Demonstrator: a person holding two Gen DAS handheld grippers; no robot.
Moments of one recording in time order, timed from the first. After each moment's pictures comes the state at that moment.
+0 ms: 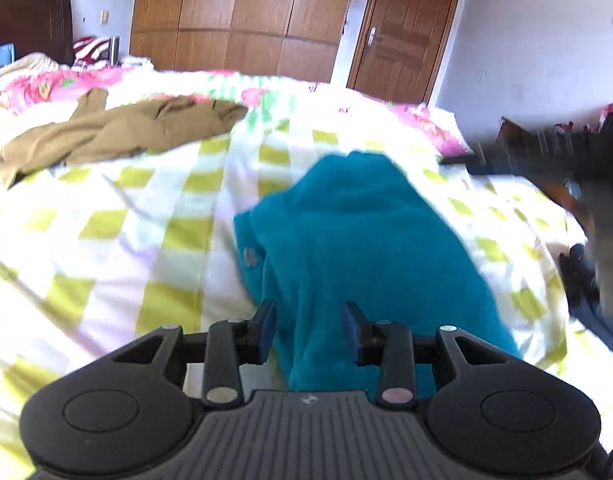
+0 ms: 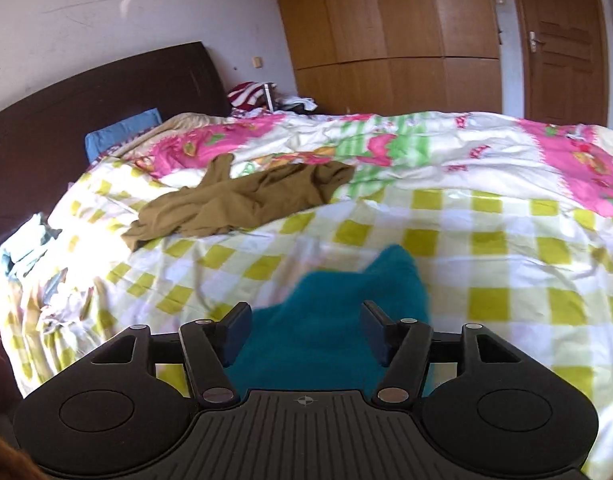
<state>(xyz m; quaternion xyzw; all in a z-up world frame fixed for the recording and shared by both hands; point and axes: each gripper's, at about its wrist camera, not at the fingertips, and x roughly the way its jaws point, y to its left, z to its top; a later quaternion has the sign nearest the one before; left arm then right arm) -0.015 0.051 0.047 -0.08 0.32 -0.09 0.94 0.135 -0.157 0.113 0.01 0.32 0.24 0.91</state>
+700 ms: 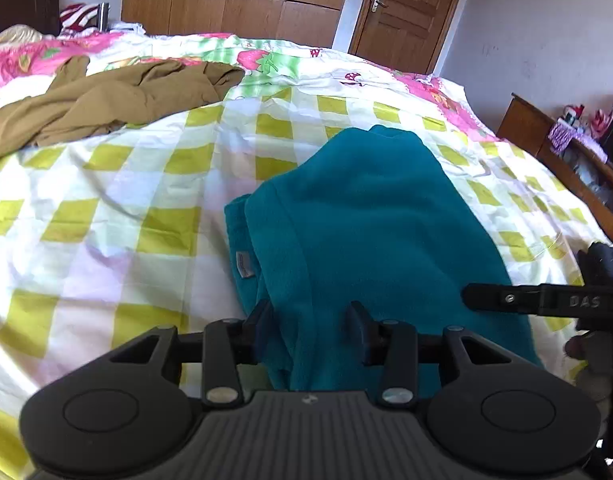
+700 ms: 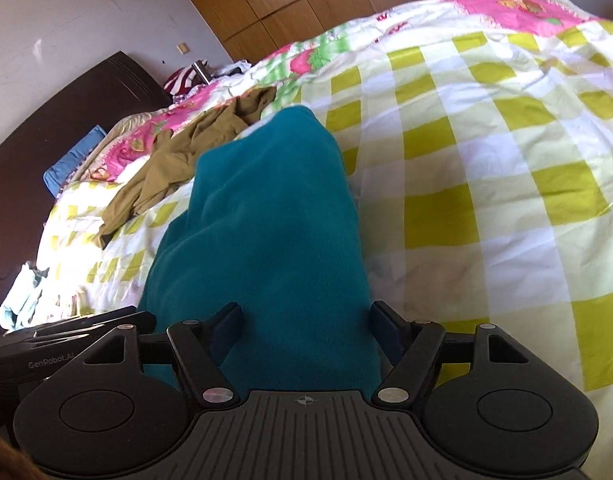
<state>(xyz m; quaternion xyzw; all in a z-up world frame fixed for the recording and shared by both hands) 0.053 0.062 0.021 -0.11 0.38 -0.10 0.91 0.145 -0.216 0.002 0.16 0.42 0.21 0.87</state>
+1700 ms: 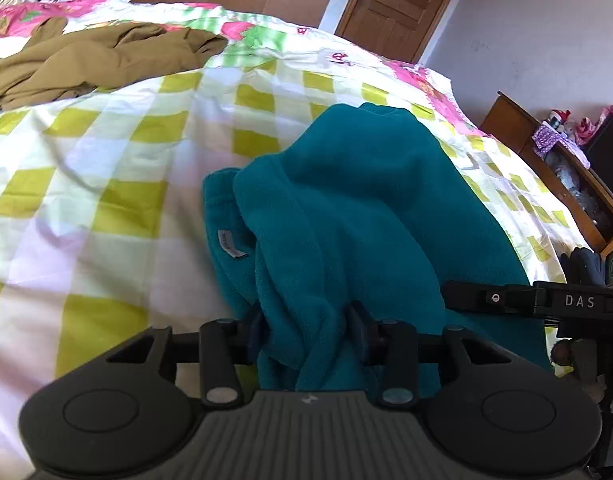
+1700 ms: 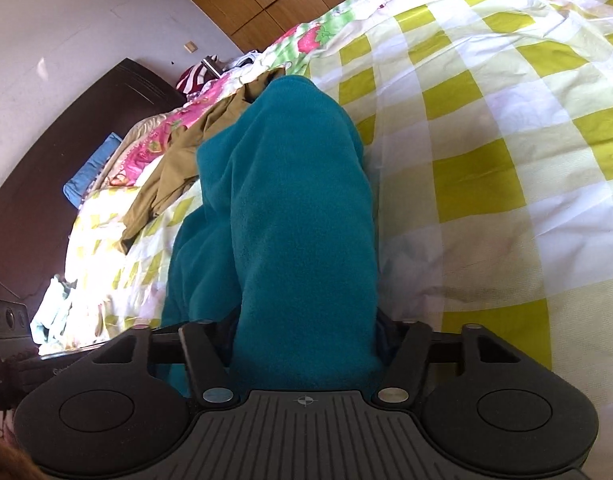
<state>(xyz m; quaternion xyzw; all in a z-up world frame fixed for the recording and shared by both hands) 0.085 0.051 -0.004 -0.12 0.41 -0.15 0.89 0.158 -0.215 -0.018 0.22 0.43 0.24 0.84</state>
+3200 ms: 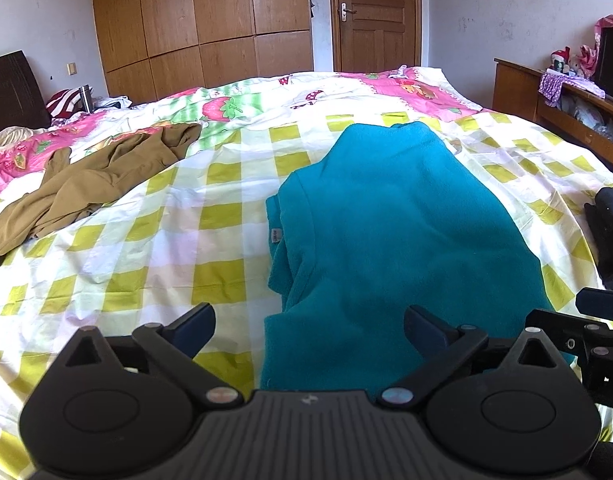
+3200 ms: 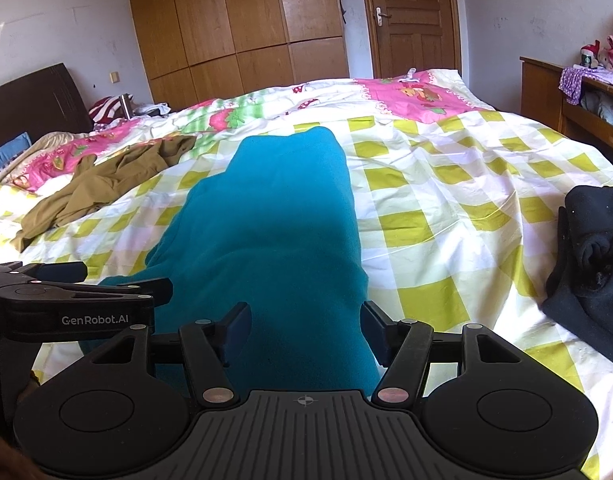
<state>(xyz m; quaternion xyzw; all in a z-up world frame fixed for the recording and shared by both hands) 0.038 -0.062 0.037 0.05 0.34 -0.07 0.94 0.040 -0.237 0.048 0.05 0.33 0.04 0.94</state>
